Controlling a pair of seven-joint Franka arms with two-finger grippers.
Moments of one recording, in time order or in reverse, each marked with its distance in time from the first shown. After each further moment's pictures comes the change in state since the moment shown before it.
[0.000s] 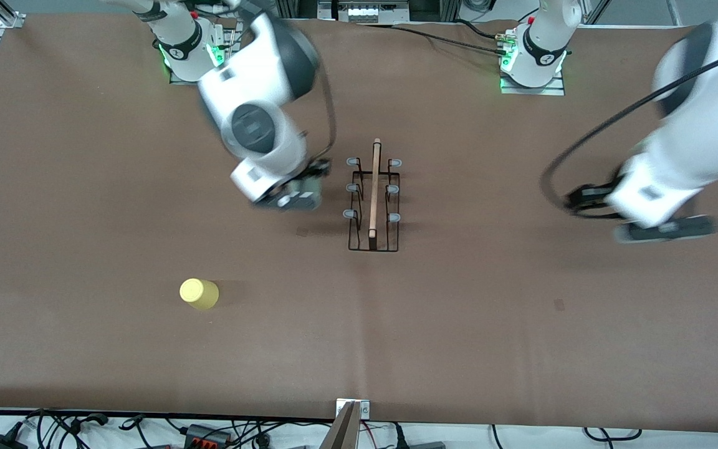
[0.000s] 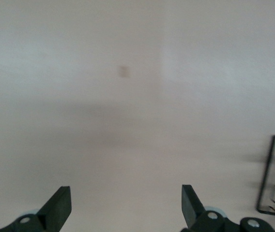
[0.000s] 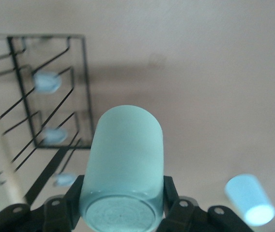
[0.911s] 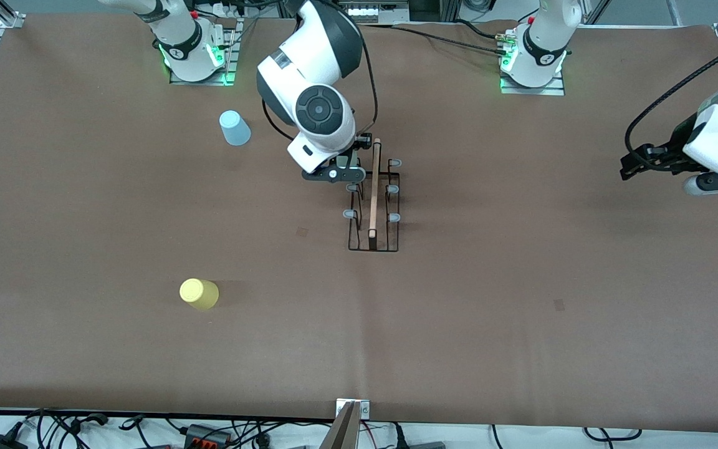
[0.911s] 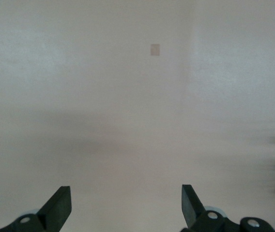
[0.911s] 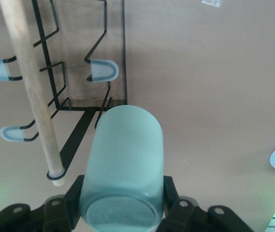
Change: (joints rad) left arm -0.001 -0.248 0.171 -0.360 -0.116 0.118 0.149; right arm 0.092 0.048 0.000 0.001 0.082 0.006 0.044
